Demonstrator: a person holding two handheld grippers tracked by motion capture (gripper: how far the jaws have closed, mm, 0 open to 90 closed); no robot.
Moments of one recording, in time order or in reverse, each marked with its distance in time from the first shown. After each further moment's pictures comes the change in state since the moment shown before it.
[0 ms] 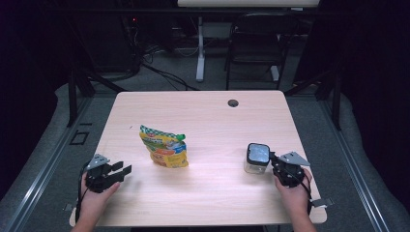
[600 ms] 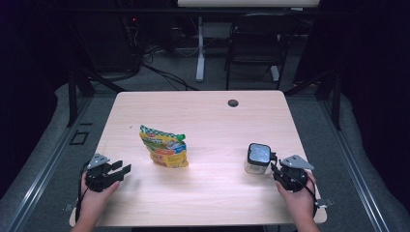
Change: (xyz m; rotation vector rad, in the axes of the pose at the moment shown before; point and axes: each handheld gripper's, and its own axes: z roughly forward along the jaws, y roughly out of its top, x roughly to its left) left arm 0.002 0.001 0.003 0.009 0.037 0.018; right arm 0.000 0.000 -0.019 0.019 0.025 -0.032
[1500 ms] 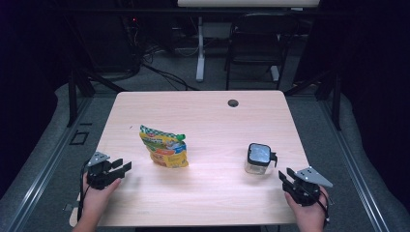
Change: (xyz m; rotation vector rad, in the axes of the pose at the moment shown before) left arm 0.002 0.003 0.005 -0.022 0.006 -0.047; right arm -0.007 -0.028 -0.036 -0.090 0.032 0.082
